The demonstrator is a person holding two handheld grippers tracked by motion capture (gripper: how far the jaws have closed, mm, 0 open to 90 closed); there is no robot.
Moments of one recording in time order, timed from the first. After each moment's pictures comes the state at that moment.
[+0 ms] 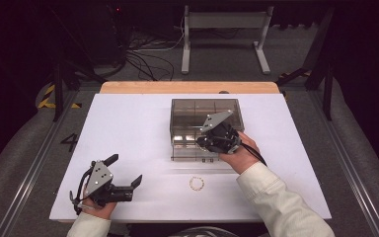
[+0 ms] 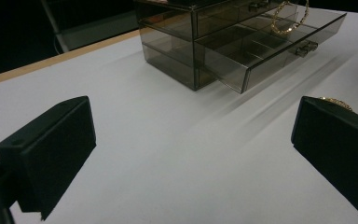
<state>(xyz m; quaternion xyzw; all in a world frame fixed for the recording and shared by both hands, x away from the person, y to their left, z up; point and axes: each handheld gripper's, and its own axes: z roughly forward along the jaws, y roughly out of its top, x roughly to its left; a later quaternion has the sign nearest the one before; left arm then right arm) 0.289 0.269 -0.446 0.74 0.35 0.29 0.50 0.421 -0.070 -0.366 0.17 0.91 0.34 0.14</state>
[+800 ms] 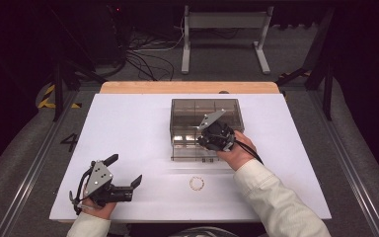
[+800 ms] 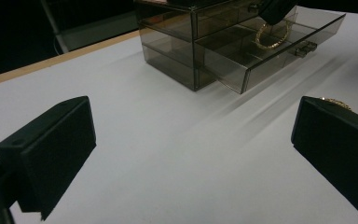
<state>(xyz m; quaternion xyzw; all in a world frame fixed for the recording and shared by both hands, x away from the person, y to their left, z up) 0.289 0.269 -0.446 0.74 0.34 0.29 0.50 0.441 -0.064 -0.387 0.19 0.92 0.30 0.14</state>
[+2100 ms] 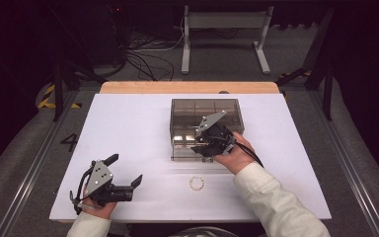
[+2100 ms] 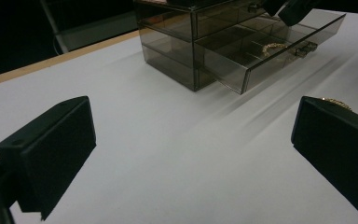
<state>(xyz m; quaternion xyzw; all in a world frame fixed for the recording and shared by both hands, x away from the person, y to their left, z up) 0.290 0.269 -0.446 0.74 0.34 0.29 0.50 0.428 -0.061 -0.380 0.17 0.92 0.33 0.11</state>
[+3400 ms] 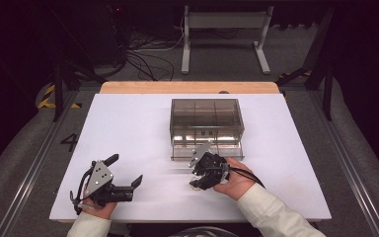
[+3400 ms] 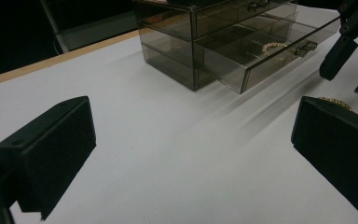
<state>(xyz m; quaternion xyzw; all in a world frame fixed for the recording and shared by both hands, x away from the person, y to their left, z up) 0.289 0.268 -0.446 0.74 0.34 0.29 0.50 0.373 -0.046 -0.418 0.10 0.96 0.25 0.03</state>
